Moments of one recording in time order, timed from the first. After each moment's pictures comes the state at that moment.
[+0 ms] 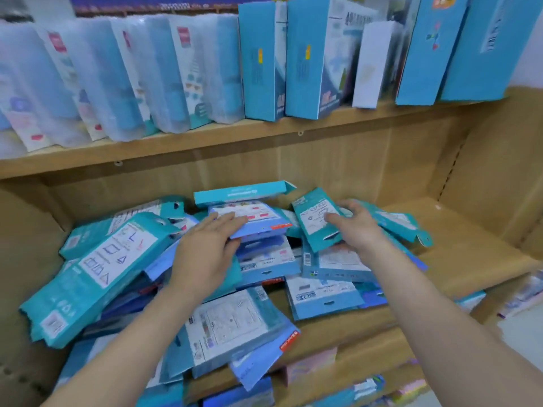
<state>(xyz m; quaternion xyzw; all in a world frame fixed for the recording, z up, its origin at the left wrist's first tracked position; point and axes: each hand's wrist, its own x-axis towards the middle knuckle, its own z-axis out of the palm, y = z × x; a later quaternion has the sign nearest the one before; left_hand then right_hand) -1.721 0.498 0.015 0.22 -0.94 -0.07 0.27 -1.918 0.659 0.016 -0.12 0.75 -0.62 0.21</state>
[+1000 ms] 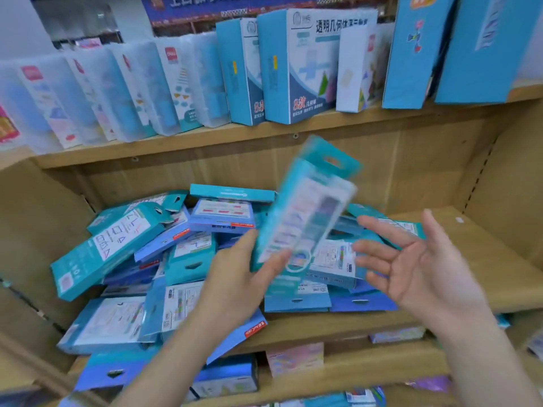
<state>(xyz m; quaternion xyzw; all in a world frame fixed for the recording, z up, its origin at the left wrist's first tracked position) -1.743 0.657 0.047 0.29 -0.87 -0.27 0.30 -1.929 0.804 0.040 -0.19 0.40 -0.75 0.48</state>
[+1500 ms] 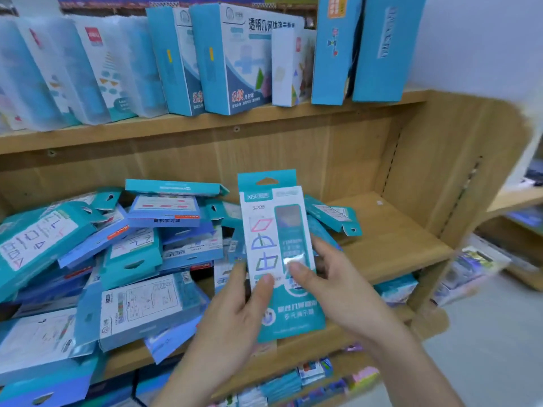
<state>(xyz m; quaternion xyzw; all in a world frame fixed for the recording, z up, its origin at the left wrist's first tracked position) -1.735 0.731 0.022 0.23 -0.76 -0.57 0.22 -1.861 0.829 0.029 -0.36 0.62 -0.63 0.30</state>
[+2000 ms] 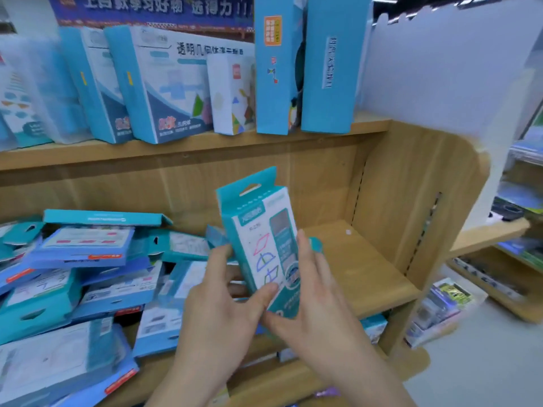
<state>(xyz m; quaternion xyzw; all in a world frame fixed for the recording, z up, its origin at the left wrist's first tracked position) -1.856 0.761 0.027 0.23 -0.76 -0.47 0.38 -1.948 0.865 0.020 -0.46 0.81 -0.36 -0.02</state>
